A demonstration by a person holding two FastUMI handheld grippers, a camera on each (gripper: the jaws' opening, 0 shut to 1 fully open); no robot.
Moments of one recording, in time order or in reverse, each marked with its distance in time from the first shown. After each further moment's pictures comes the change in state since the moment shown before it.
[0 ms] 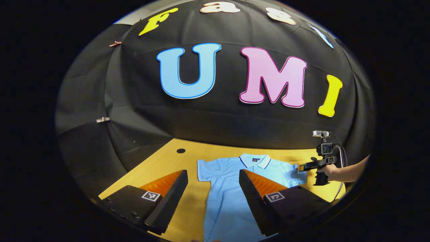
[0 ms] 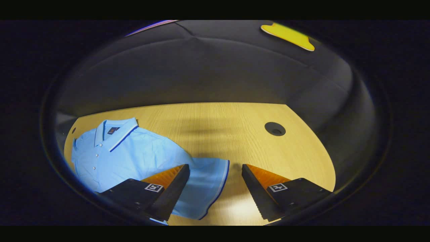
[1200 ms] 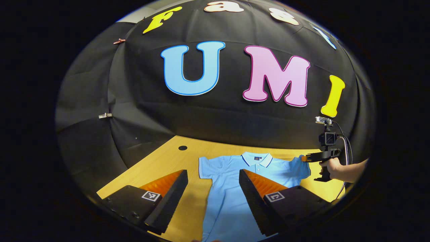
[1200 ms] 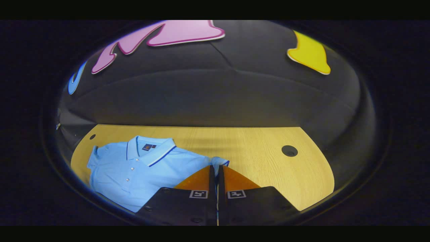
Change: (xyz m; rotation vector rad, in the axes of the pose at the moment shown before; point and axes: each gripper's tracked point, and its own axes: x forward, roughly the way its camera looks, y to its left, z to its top) left arm -0.008 0.011 -0.015 -0.021 -0.006 0.030; right arm -0.059 0.080 0.067 -0.099 -0.181 0.116
